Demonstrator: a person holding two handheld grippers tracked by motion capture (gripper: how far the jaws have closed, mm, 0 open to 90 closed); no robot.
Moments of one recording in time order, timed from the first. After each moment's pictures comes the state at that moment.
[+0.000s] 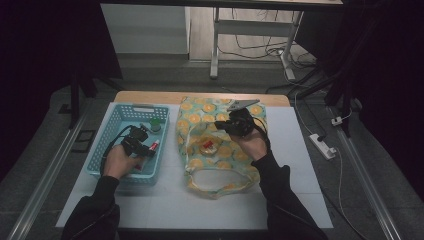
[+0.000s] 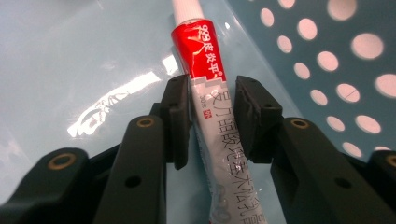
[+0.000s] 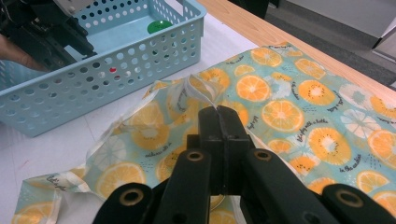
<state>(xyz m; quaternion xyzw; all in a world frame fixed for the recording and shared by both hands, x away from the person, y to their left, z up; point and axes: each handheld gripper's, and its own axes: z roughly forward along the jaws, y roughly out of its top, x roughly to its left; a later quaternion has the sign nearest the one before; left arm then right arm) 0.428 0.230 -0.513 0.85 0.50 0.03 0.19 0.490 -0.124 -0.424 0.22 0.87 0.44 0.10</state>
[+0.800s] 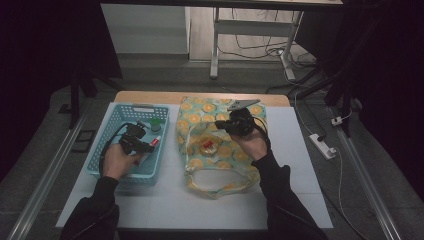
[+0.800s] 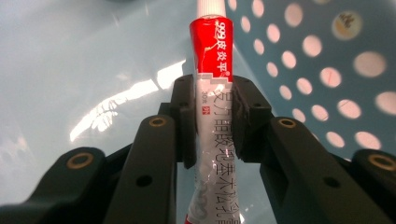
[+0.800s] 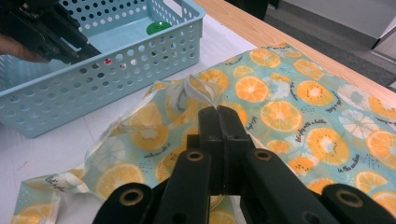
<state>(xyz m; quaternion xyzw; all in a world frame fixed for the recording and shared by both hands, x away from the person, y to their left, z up) 0.423 0.233 -0.496 0.82 0.52 0.06 0.23 0.491 -0.126 -0.423 0.22 0.86 0.44 0.10</state>
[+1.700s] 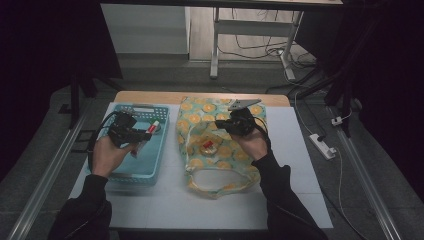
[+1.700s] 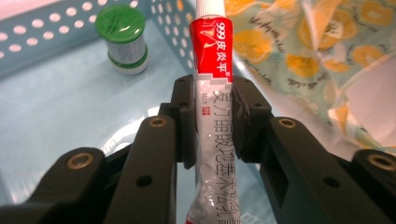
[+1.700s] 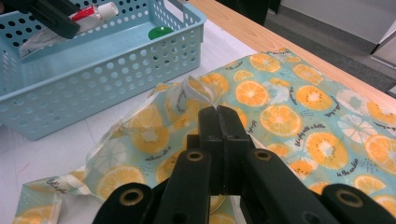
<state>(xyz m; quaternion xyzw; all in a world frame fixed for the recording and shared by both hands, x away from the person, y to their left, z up) 0.403 0.239 -0.434 0.81 0.49 0.09 0.31 0.490 -0.126 -0.421 0.22 0.86 0.45 0.11</state>
